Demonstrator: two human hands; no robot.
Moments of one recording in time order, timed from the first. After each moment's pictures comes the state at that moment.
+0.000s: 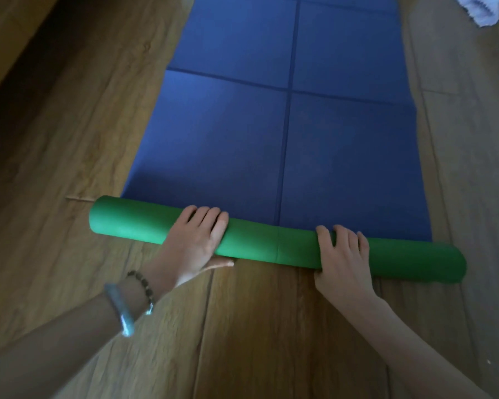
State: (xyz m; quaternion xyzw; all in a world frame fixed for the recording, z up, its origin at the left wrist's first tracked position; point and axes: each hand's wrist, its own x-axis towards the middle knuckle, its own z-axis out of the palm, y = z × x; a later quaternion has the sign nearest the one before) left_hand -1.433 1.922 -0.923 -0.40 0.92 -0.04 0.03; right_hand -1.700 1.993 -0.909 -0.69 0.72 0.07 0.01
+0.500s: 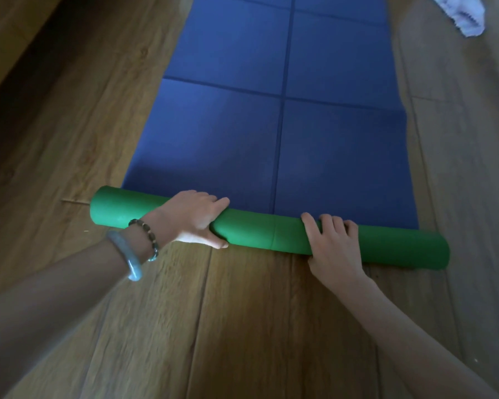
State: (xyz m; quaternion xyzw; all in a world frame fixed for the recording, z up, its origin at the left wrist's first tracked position) left_hand -1.451 1.861 -0.889 -0.37 0.91 0.11 0.15; right_hand -1.709 1.967 -0.902 -0.73 0.68 0.10 0.00
